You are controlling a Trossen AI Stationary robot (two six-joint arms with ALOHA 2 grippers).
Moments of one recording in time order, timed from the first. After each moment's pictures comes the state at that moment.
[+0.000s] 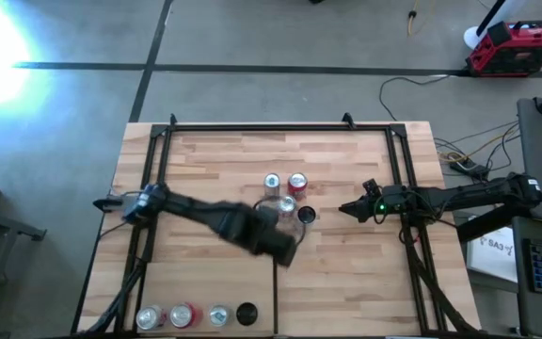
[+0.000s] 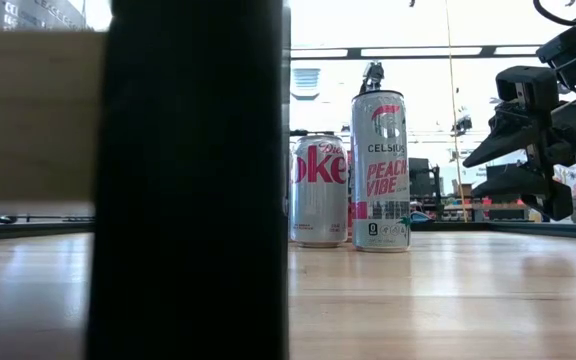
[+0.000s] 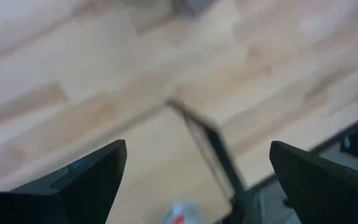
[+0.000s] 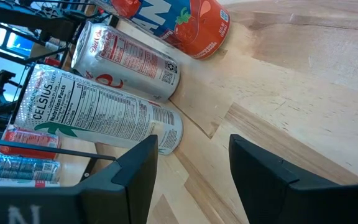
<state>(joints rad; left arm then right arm) -0.35 2.12 2.35 -1.52 -0.13 -1.46 0.00 0.57 0.03 0.11 0.07 1.07</state>
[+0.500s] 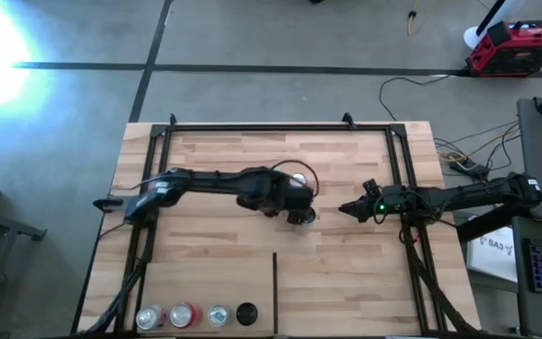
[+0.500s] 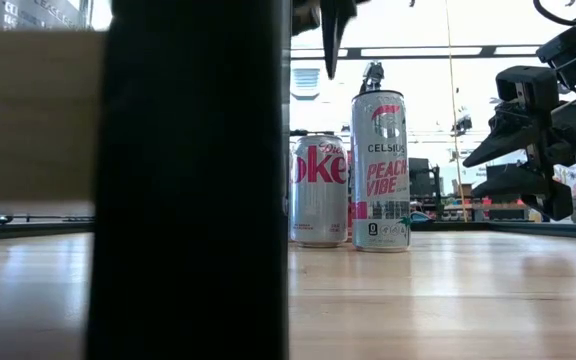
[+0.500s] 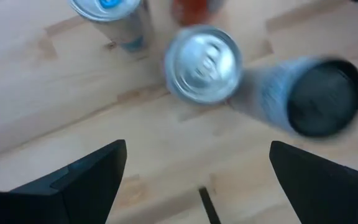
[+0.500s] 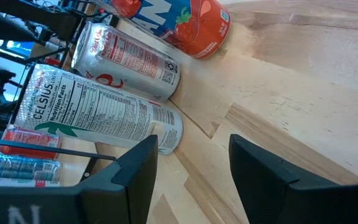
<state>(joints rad) -0.10 2.21 2.35 -1.53 -0.16 -1.31 0.00 0.57 0.03 0.11 0.07 1.07</state>
